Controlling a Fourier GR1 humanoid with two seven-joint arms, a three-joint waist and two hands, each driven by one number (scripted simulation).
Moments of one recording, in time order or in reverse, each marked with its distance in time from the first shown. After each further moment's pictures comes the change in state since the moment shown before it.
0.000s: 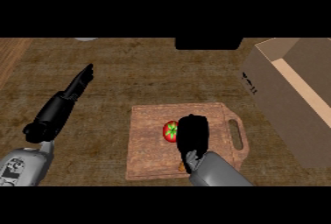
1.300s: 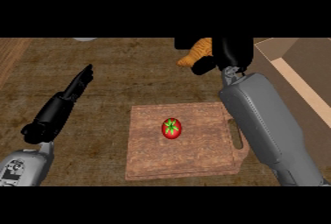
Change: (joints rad) left arm 0.012 -0.033 0.037 -0.016 -0.028 -0.036 0.014; right arm -0.438 -0.121 -0.489 0.106 -0.007 -0.501 -0.322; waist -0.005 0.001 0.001
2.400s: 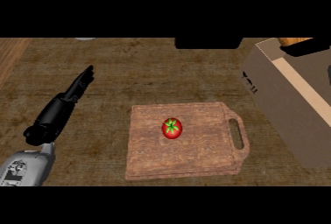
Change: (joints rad) left arm 0.007 -0.027 0.021 0.003 -0.036 -0.022 -0.017; right arm 0.034 -0.379 -0.386 0.245 -0.146 0.145 -0.115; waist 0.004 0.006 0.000
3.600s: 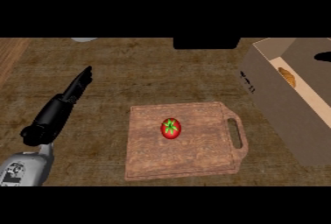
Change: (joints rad) left arm 0.012 -0.018 0.028 -0.018 -0.010 -0.026 0.022; right arm 0.027 -0.059 -0.386 0.166 -0.438 0.054 -0.455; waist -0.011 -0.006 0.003
